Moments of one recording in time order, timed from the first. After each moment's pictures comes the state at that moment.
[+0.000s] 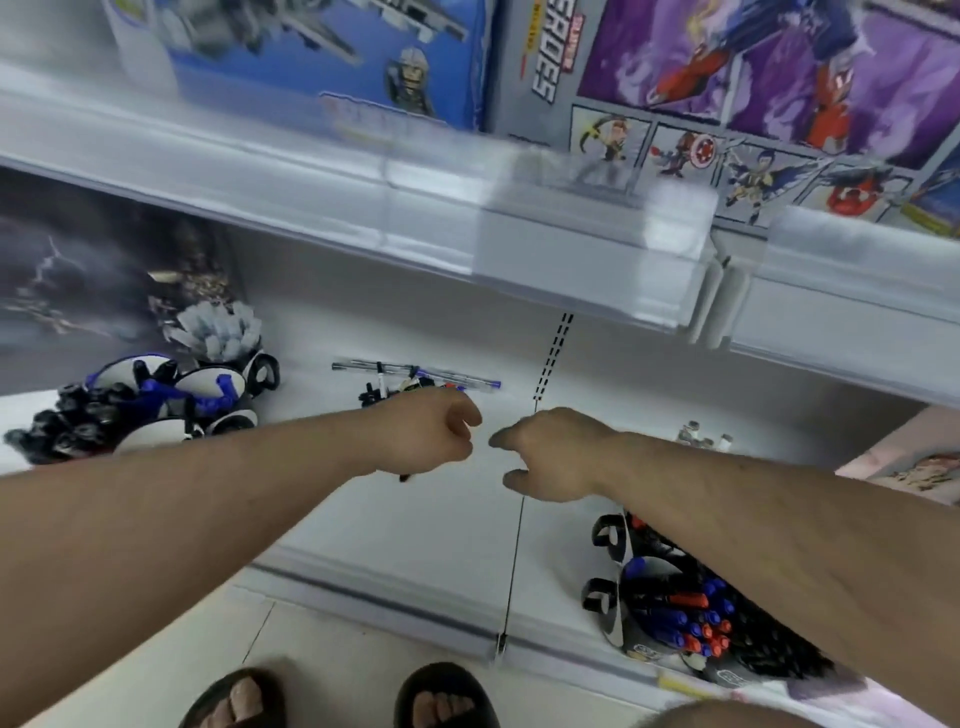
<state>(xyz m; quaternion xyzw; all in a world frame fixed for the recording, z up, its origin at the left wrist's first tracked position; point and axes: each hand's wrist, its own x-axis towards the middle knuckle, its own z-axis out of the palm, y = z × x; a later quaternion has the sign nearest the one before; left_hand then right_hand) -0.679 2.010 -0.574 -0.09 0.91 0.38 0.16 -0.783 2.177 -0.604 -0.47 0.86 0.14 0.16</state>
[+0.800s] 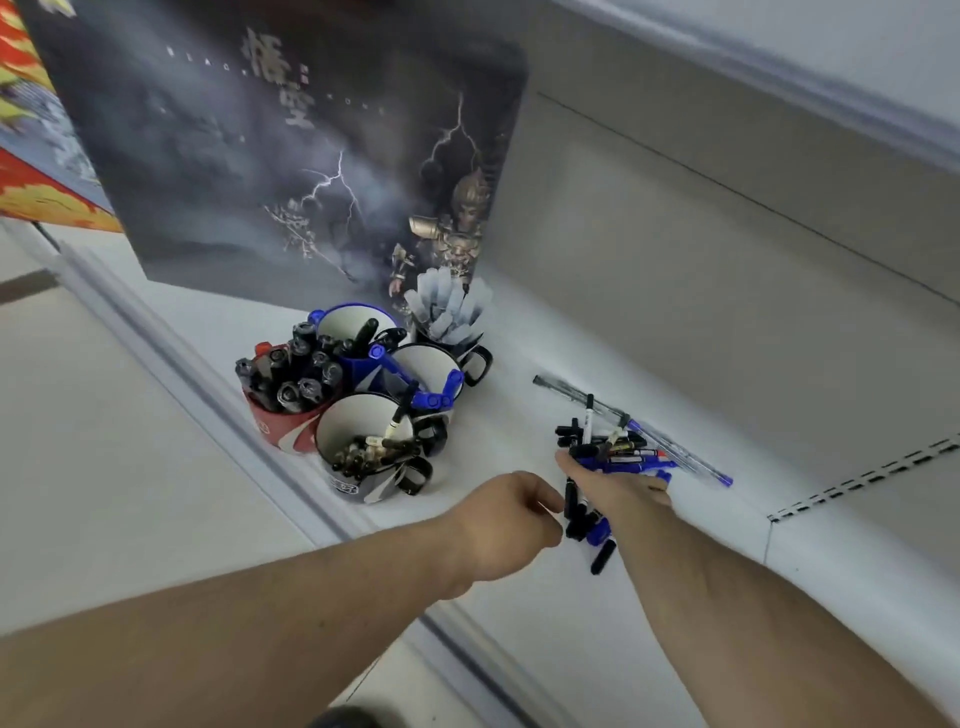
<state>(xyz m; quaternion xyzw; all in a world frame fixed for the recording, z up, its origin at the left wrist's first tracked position) -0.637 1.871 -0.702 -0.32 0.66 0.67 0.08 -0.839 1.939 -0.796 0.05 0.96 -0.06 0.29</state>
